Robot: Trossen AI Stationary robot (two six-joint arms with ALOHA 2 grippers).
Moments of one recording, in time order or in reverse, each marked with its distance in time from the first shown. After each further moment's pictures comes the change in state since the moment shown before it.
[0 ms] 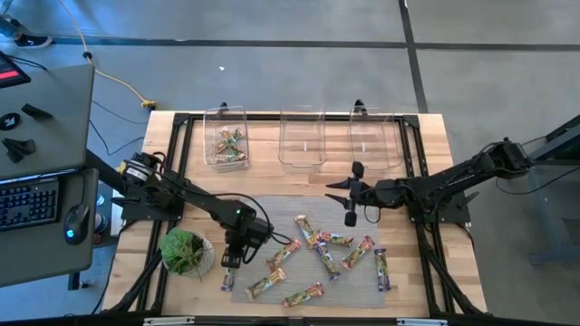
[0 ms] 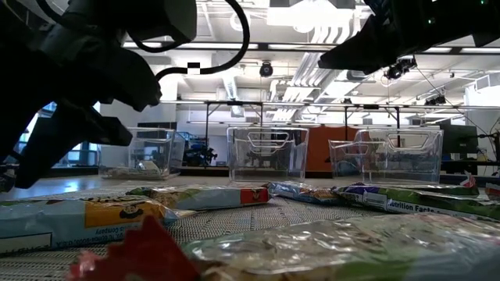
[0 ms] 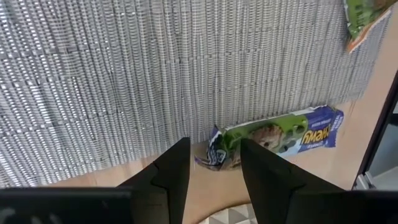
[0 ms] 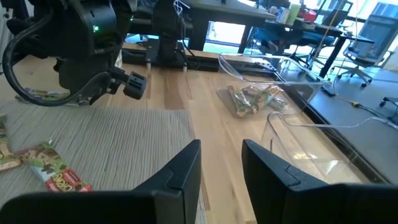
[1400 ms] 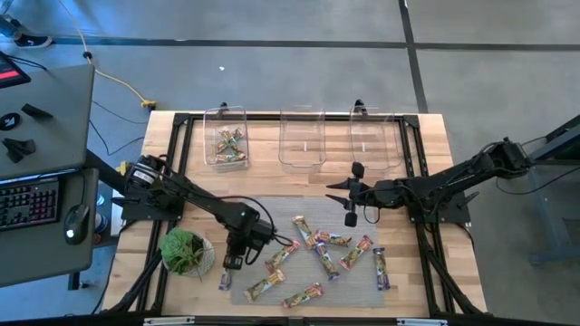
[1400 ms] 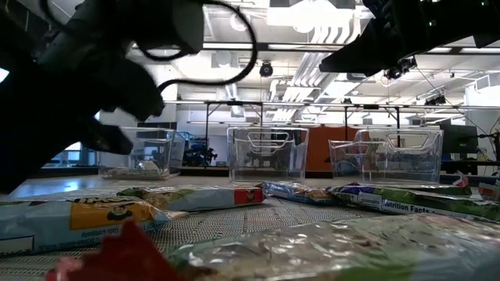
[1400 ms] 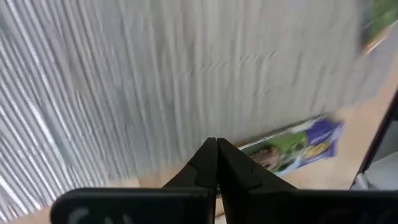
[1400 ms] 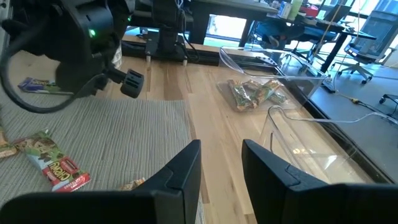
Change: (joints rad) left arm 0.000 0.059 0.033 -0.010 0.029 0.010; right arm 0.000 0.000 0.000 -0.026 0.000 0.003
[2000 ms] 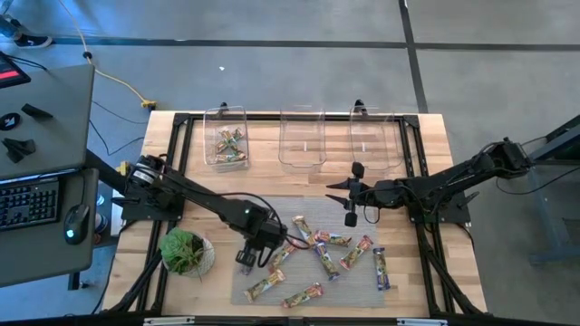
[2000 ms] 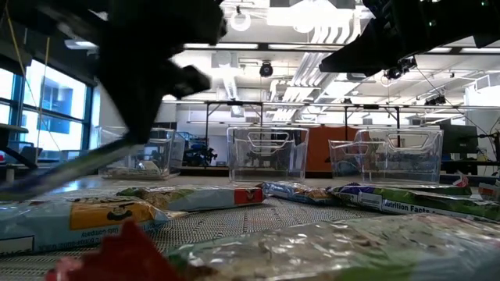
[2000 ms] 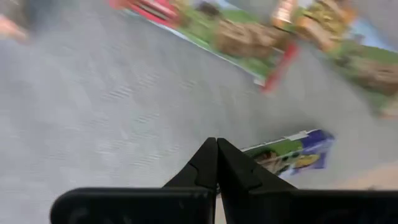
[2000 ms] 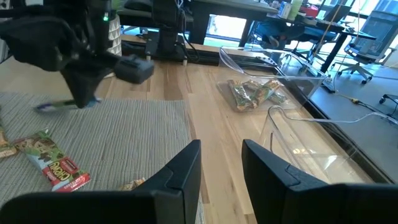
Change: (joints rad) left arm 0.001 -0.002 0.236 -0.054 -0.369 0.258; right arm 0.000 0.000 0.000 0.000 0.000 -0.001
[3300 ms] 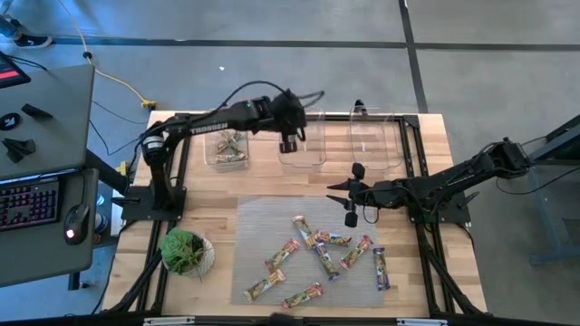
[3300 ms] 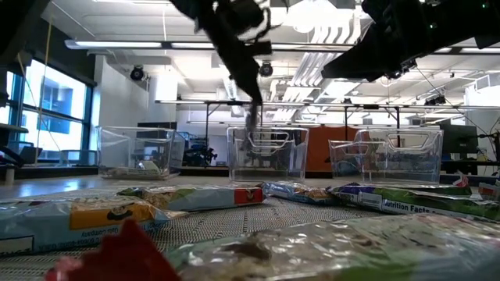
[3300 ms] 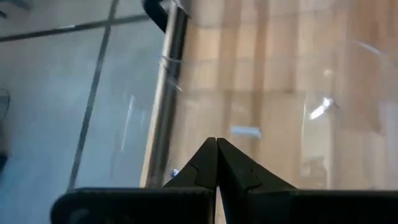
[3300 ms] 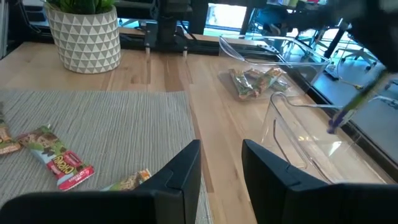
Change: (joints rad) left arm 0.731 0.039 0.348 0.226 -0.227 0.413; right arm 0.000 0.000 0.000 -0.042 0.000 0.056
